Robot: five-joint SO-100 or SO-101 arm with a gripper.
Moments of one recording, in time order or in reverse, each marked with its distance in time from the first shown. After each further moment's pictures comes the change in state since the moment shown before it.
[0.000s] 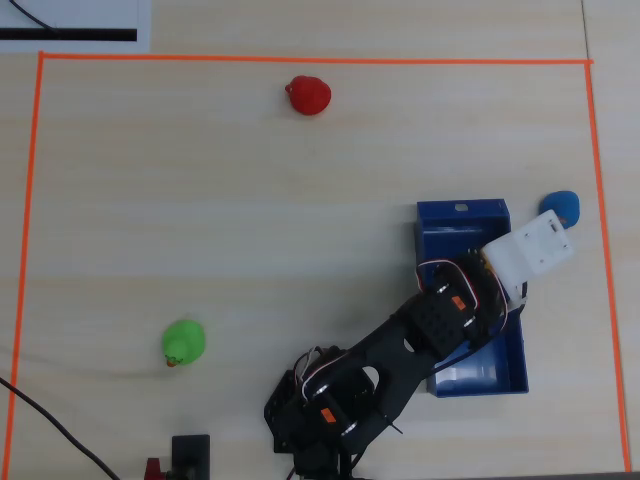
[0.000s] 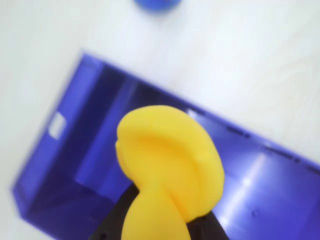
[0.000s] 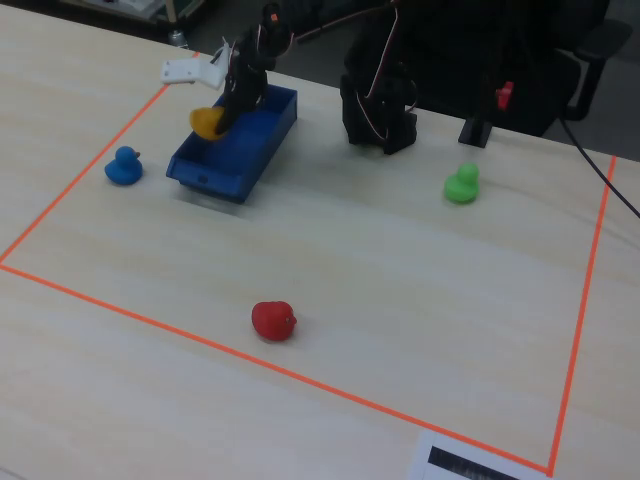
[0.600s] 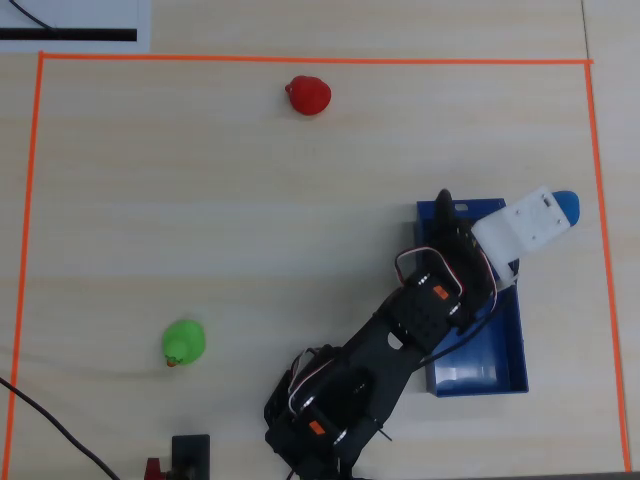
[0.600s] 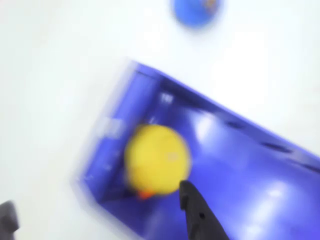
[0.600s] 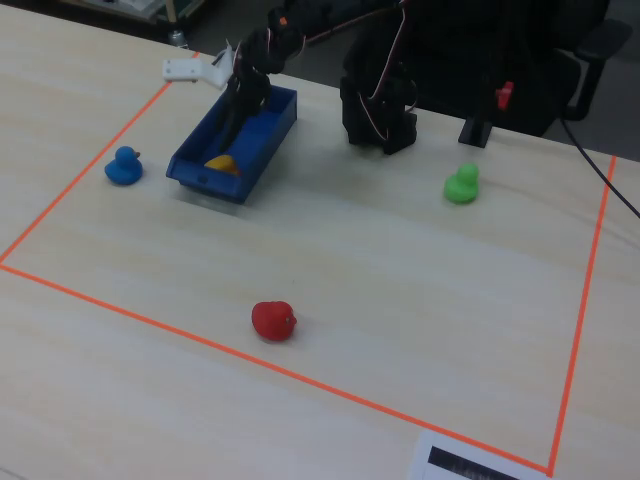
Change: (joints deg) arm -9.1 6.1 -4.6 1.8 8.5
